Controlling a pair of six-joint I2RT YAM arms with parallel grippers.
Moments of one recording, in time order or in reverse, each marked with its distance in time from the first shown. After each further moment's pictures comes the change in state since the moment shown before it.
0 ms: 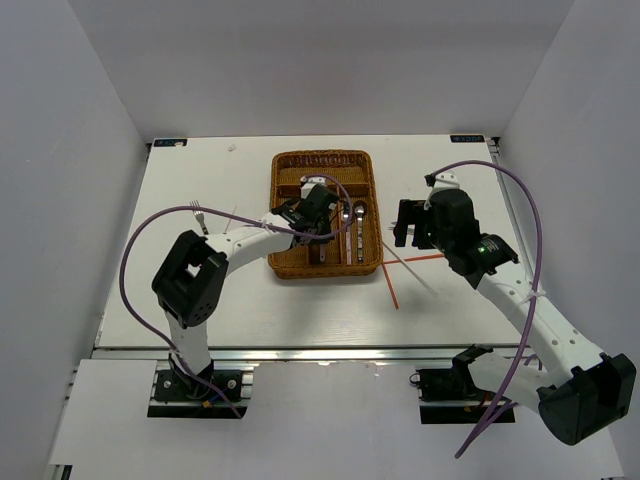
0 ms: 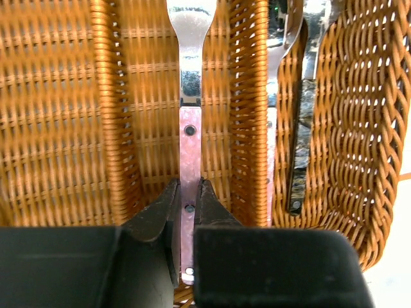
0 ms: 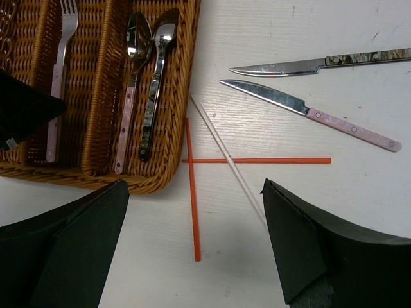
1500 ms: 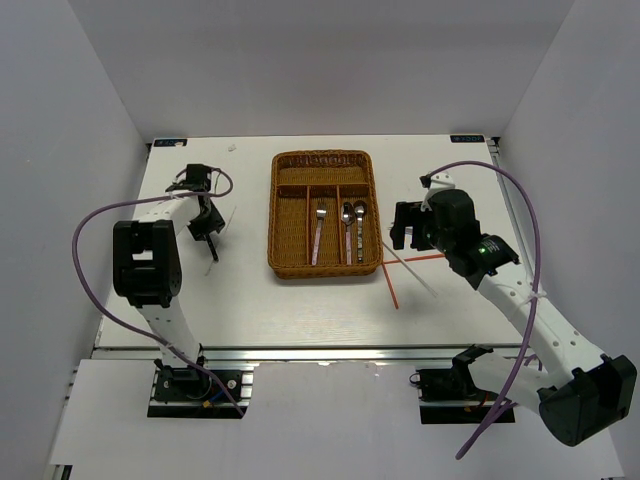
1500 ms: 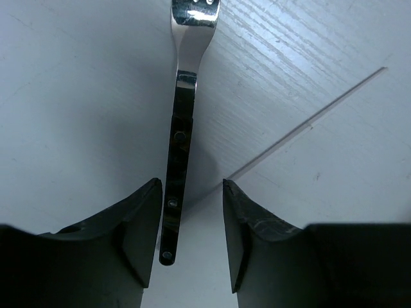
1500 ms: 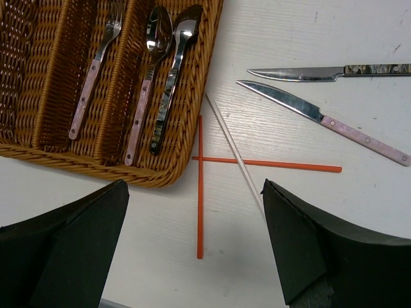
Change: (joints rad) left arm 0.730 0.013 -0.048 -0.196 0.050 0.134; right arm 0.000 -0.008 -0.002 0.006 -0.069 -0.045
